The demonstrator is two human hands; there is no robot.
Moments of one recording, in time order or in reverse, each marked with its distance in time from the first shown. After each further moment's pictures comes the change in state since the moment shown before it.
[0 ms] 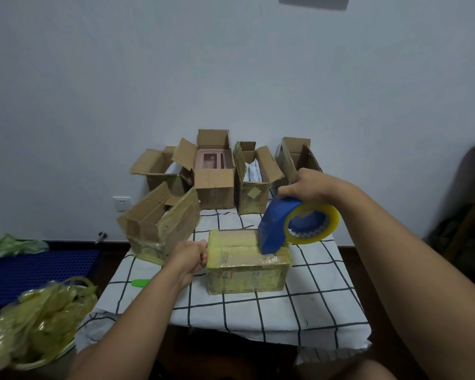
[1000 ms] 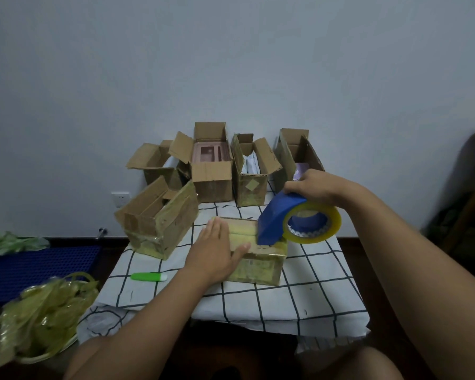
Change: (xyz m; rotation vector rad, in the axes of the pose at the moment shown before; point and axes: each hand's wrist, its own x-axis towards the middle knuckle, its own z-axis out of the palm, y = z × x) left_hand -0.022 -0.006 0.035 1.372 -0.067 0.614; right_hand -0.014 0.024 0.012 -0.015 -0.075 -0.014
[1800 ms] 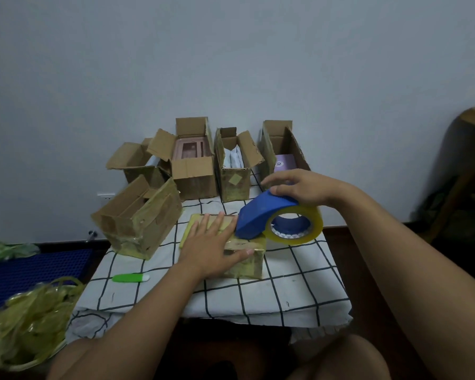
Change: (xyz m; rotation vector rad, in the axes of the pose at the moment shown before) left_hand 0.011 0.030 0.007 0.206 -0.071 0.087; right_hand -0.019 0.032 0.007 0.240 -0.012 -0.125
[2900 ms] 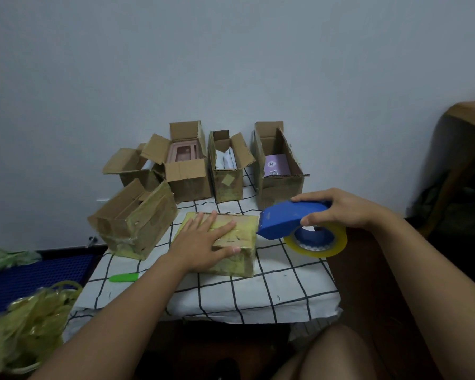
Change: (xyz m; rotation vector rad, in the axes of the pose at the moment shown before) left_hand 0.002 -0.010 -0.001 0.001 -0.025 0.090; right_hand -0.071 0.075 -0.004 0.166 0.030 0.032
